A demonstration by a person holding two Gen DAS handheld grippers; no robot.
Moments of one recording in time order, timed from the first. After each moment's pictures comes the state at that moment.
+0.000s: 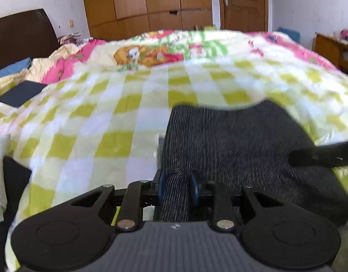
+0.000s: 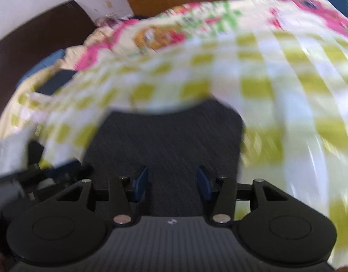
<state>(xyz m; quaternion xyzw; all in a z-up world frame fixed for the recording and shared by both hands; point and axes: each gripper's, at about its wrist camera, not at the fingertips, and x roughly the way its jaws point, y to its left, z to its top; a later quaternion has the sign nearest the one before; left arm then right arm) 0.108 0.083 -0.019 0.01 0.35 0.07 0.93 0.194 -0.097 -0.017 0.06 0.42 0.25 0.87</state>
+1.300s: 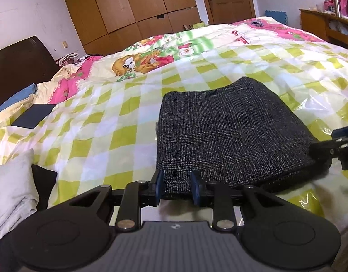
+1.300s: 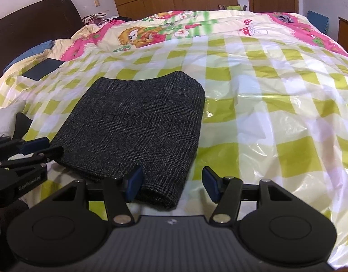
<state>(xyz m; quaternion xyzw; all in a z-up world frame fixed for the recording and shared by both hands) 0.050 0.049 0.001 0.10 0.35 0.07 0.93 0.119 -0.119 -0.001 0.00 0.40 0.19 0.90</state>
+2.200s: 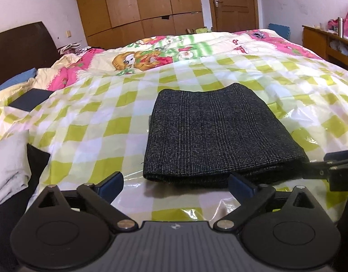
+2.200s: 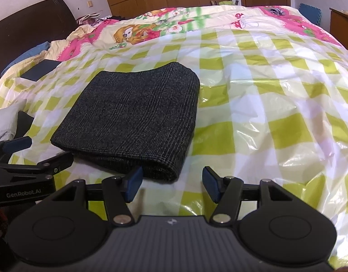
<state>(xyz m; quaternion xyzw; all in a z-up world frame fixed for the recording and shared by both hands) 0.025 0.046 0.003 0.04 0.35 0.07 0.94 0.093 -0.126 -0.002 0.01 0.41 0.18 0.89</state>
